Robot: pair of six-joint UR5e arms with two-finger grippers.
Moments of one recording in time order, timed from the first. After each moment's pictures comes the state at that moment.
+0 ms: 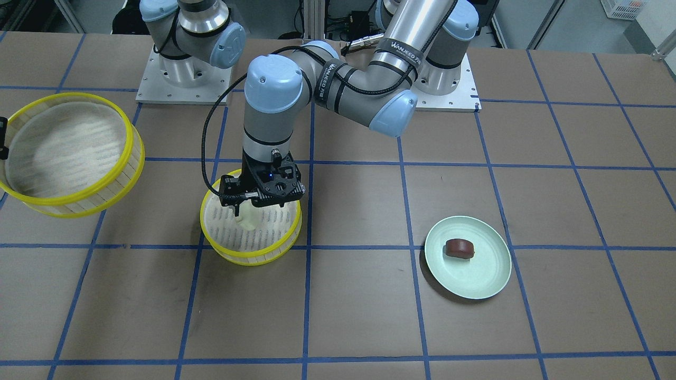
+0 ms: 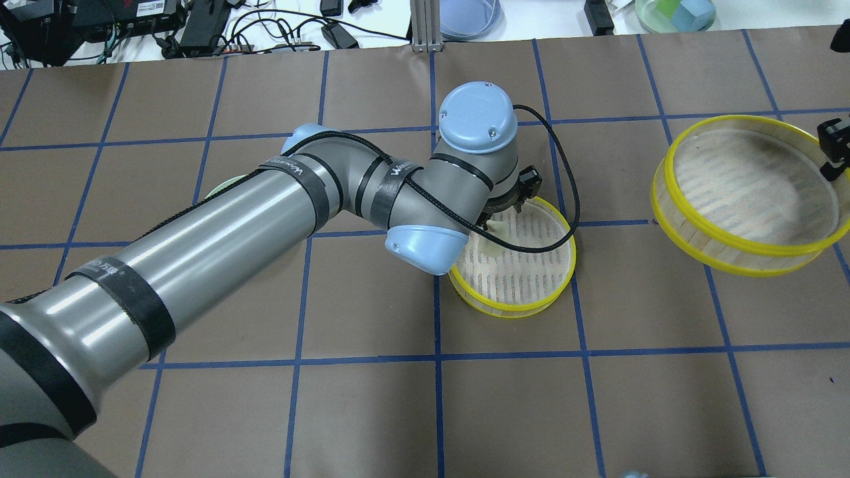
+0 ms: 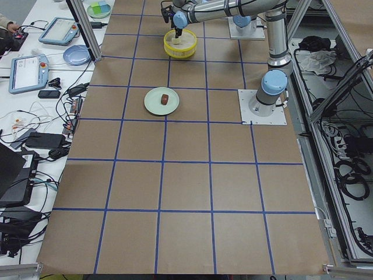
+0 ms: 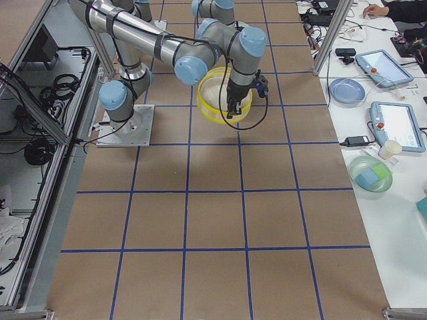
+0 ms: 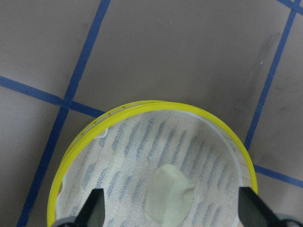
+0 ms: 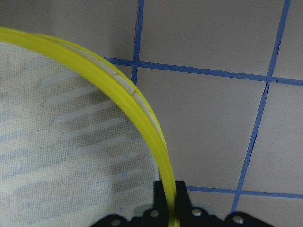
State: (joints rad) left arm -2.08 -2.01 -1.61 -0.86 1.49 -0.90; right arm 1.06 -1.48 1.59 -1.59 -1.68 -0.63
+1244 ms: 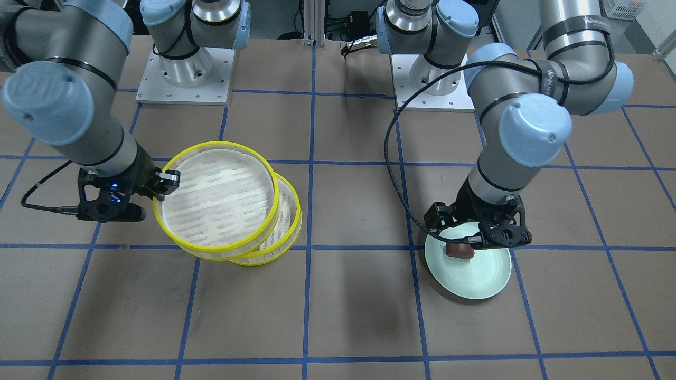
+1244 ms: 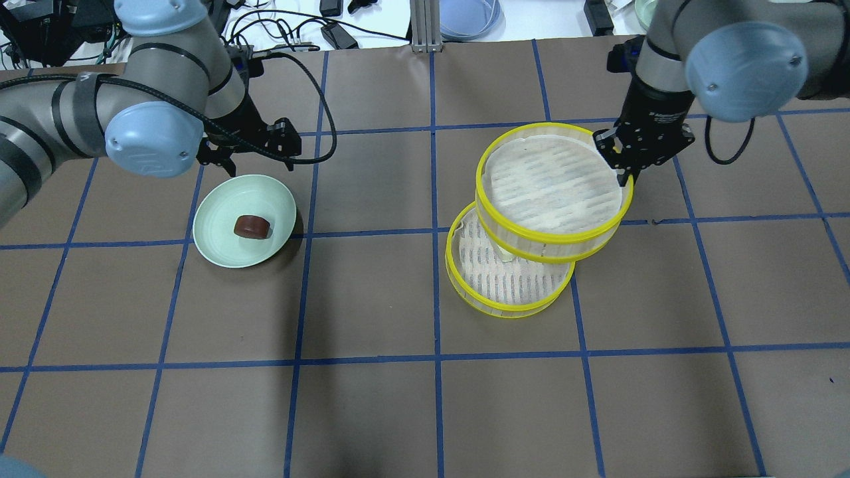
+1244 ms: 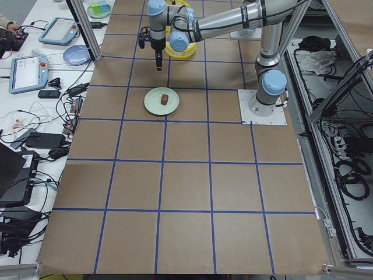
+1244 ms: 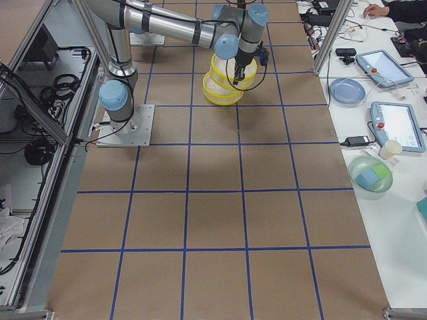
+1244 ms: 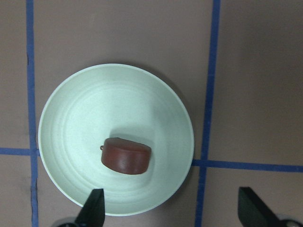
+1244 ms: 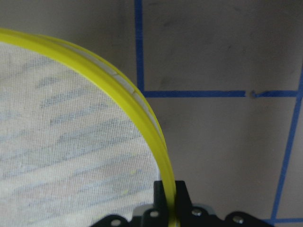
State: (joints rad) left arm -1.48 -1.84 -1.71 -1.16 1.60 0.02; right arm 1.55 -1.37 1.65 -1.71 -1.61 -0.03
